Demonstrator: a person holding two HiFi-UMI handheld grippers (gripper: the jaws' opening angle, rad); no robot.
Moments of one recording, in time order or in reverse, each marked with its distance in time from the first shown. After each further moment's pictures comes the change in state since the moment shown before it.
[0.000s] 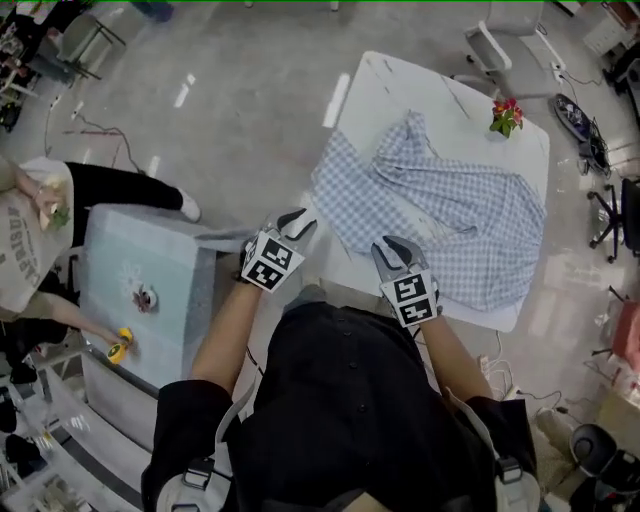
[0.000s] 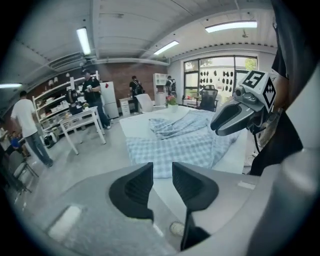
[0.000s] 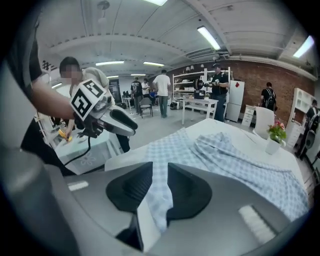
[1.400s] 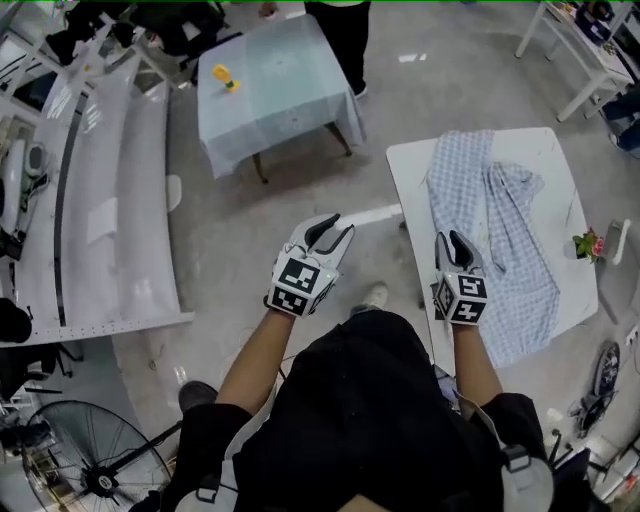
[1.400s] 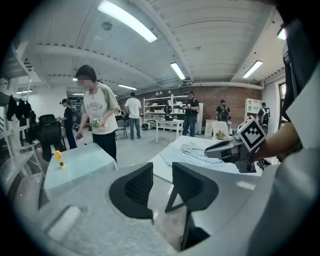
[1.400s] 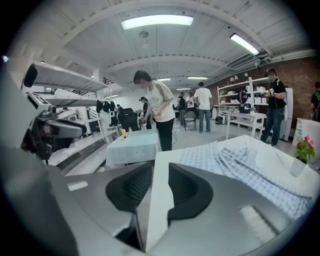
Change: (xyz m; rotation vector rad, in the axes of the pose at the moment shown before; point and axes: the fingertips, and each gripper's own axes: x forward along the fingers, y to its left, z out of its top) left arm -0.203 -0.342 0.038 -0.678 -0.214 0.974; right arm -0.162 0.001 -0.049 -0.254 -0.157 0.504
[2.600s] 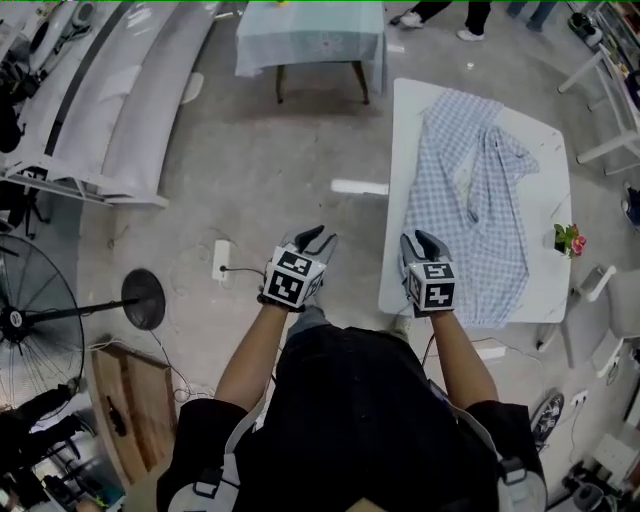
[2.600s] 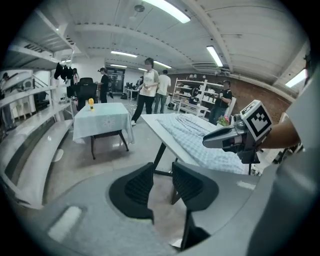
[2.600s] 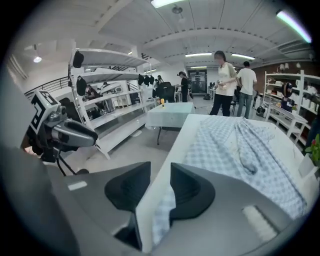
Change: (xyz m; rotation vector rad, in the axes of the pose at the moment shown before) left arm -0.083 -0.246 -0.162 -0.389 0.247 0.254; right arm -0.146 -0.001 -0.156 -0.266 0.297 0.402
